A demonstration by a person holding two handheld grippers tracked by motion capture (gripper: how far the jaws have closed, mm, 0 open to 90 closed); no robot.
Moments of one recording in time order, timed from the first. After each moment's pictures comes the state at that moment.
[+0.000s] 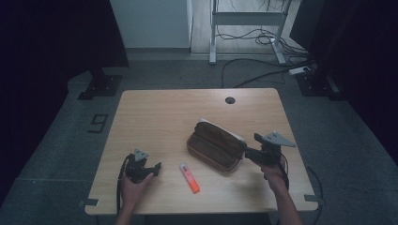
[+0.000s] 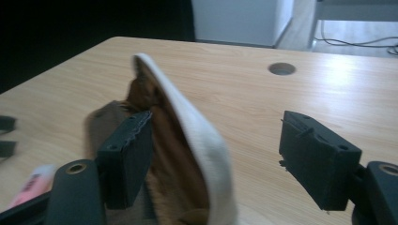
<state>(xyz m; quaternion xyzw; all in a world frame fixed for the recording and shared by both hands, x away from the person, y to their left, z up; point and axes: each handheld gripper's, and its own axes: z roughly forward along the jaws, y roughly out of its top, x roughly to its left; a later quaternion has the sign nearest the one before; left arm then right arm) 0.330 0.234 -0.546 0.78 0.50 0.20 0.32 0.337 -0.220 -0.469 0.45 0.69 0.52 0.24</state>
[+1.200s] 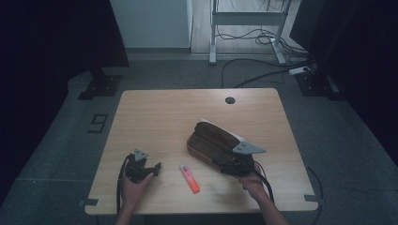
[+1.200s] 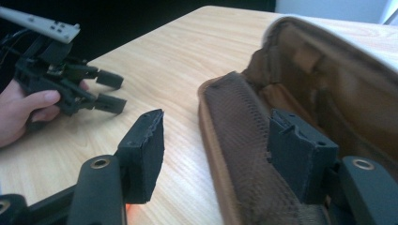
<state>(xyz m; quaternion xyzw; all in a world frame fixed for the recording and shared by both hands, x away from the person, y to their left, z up) 0.330 0.234 -0.546 0.78 0.50 0.20 0.32 0.318 -0.145 -0.485 0.36 0.76 0.53 0.14</state>
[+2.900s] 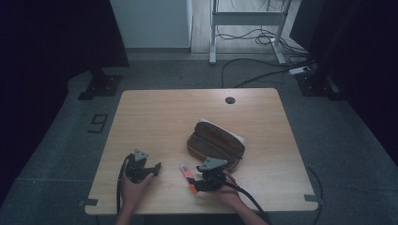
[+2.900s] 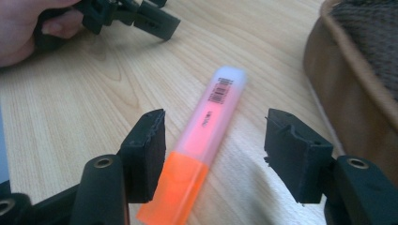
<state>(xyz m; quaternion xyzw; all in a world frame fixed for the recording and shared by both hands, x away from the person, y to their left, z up) 0.330 0.234 -0.546 0.78 0.50 0.20 0.32 0.301 -0.060 -0.537 0.30 0.83 0.45 0.09</state>
